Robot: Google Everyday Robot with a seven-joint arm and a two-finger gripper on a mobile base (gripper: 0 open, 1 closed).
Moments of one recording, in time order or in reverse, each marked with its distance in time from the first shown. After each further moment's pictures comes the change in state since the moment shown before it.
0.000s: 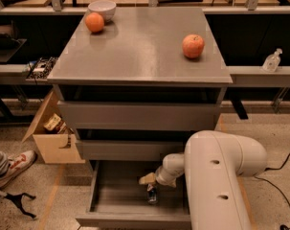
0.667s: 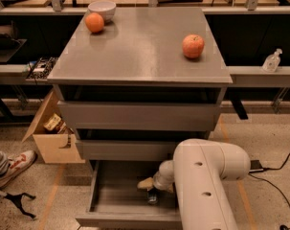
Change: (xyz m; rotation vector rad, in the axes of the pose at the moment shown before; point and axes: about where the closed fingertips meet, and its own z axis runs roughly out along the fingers) arm 0.007 -0.009 0.062 0.014 0.028 0.054
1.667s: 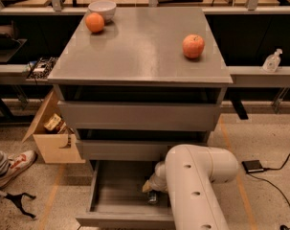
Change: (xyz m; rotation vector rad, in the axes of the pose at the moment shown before) arm -0.001 0.003 0.041 0.011 0.034 0.015
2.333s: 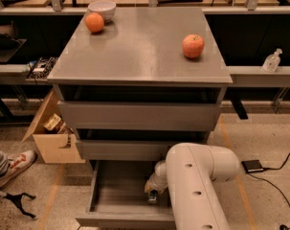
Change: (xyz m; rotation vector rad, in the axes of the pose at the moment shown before) arm 0.000 0.003 -0.008 0.000 0.000 0.000
